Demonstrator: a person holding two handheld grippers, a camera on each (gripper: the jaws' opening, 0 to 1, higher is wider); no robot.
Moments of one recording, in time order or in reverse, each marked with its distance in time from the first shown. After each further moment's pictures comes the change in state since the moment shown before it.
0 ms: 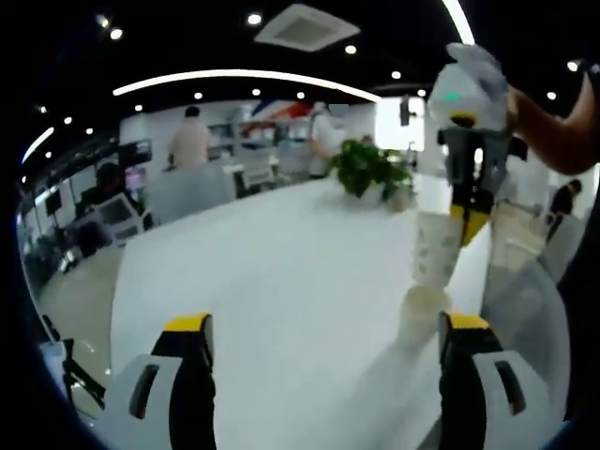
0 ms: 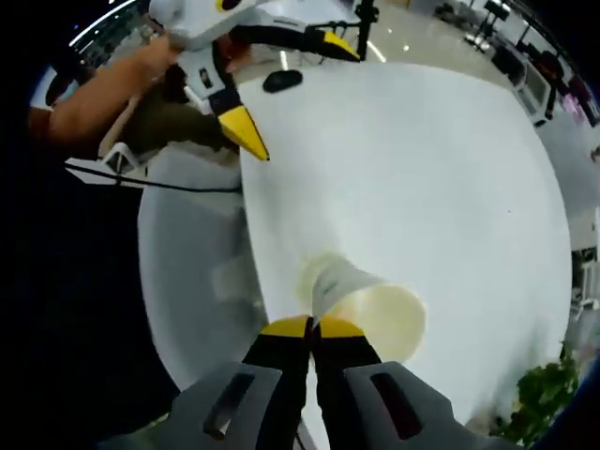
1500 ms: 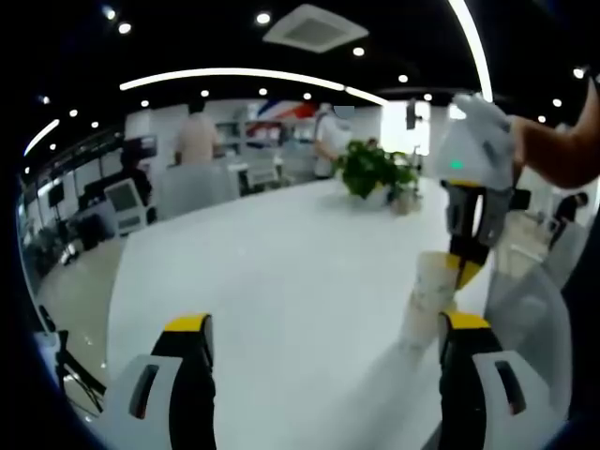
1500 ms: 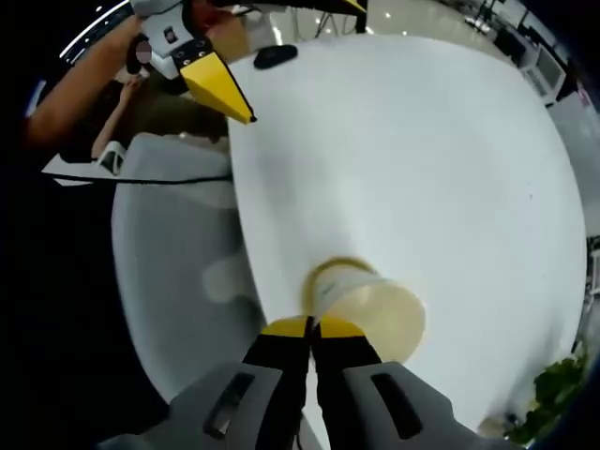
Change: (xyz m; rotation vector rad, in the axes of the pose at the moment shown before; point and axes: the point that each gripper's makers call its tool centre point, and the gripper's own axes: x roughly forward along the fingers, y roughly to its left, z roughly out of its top) left arm 0.012 -0.001 -0.005 -0.025 -0.004 0.007; right arm 0.055 0.001 -0.009 0.032 0.050 0.030
